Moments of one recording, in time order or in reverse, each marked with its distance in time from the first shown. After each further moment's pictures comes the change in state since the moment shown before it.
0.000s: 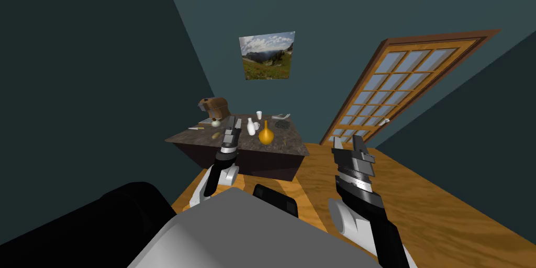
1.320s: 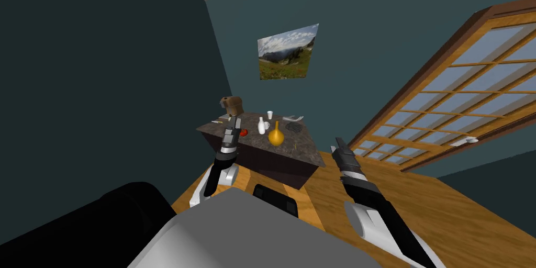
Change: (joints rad) left arm 0.000 0.000 0.000 0.000 0.000 0.000 0.000; right arm -0.064 -0.226 -0.103 0.101 -0.122 0.383 0.200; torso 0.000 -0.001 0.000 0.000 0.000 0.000
